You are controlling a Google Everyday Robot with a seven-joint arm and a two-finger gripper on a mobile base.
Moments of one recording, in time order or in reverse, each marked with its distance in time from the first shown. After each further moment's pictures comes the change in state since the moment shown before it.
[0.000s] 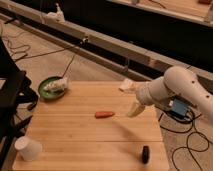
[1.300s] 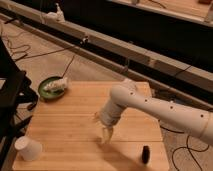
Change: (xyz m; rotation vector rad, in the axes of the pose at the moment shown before) arm -0.052 0.122 0.183 -0.452 0.129 -0.223
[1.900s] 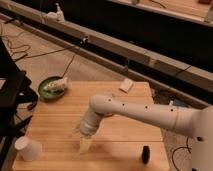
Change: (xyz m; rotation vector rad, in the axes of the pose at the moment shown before) arm -0.084 0.007 0.069 -0.105 -0.135 0.048
